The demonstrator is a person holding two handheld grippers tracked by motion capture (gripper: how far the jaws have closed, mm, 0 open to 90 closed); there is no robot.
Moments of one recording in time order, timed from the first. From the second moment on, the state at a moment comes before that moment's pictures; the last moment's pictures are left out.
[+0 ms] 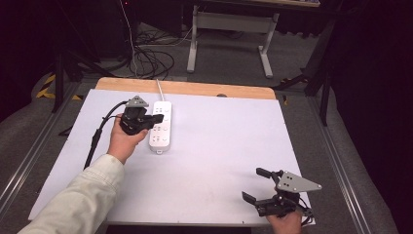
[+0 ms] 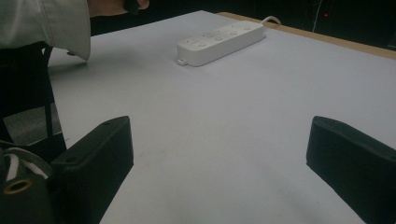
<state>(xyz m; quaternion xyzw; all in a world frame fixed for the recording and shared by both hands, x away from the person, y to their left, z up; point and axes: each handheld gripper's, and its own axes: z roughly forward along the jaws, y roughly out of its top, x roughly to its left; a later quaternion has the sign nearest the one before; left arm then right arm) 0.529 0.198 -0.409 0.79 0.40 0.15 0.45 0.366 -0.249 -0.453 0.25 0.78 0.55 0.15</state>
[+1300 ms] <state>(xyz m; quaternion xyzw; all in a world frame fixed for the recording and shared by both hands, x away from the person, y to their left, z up) 0.560 0.168 -0.446 0.81 0.45 0.13 0.34 0.368 -0.248 -0.453 0.25 0.79 0.55 0.15</state>
